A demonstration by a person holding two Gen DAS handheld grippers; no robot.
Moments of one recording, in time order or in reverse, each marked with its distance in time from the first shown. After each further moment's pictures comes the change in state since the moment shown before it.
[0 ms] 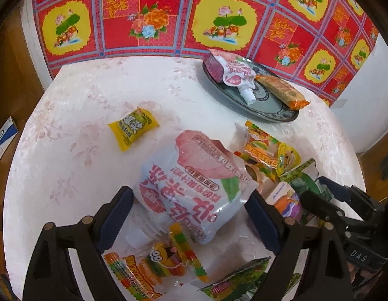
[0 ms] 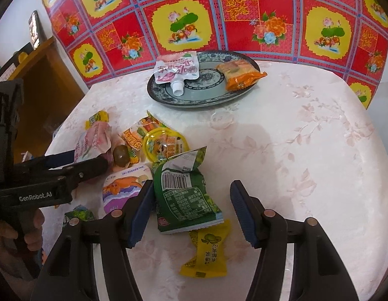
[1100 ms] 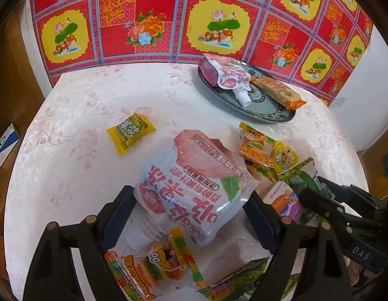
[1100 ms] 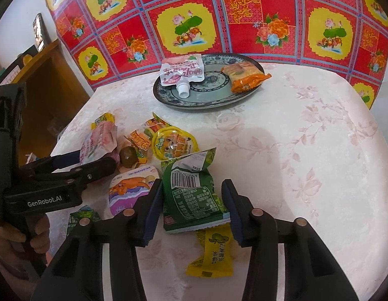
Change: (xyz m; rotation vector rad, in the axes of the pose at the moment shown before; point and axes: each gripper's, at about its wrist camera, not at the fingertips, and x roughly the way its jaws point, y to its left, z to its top) left arm -0.004 -0.007 -0.005 0.027 -0.041 0.007; right arm -0.003 0.004 -0.003 -0.001 -0.021 0.025
